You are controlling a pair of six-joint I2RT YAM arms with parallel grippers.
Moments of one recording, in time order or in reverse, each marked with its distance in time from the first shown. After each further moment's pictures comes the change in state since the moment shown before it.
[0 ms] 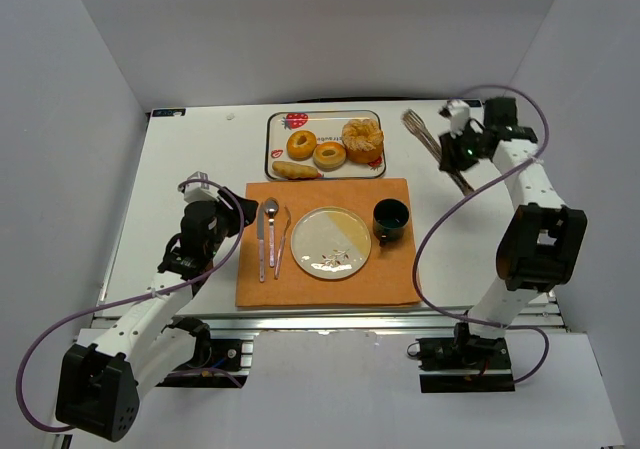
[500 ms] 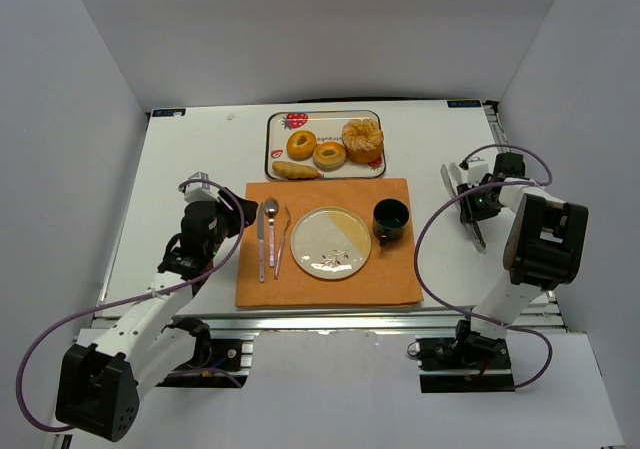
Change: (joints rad) left arm 0.000 0.000 0.000 -0.006 0.000 0.012; right arm -0.136 0.042 -0.384 0.283 0.204 0.038
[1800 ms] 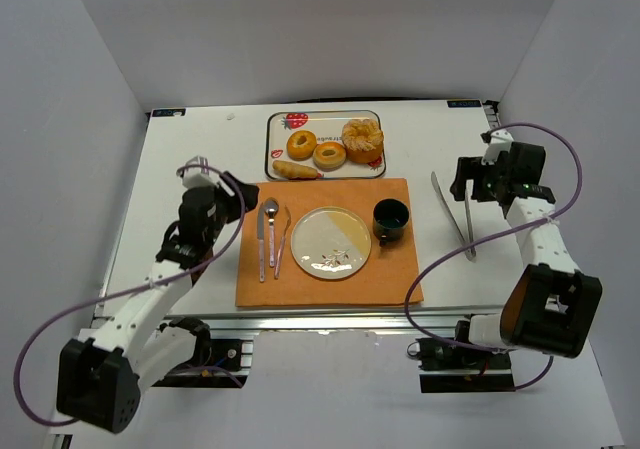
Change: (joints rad) left arm 0.000 0.071 0.147 -0.018 -0.024 0.050; right arm 0.056 -0.449 -0.070 0.061 -0.073 0.348
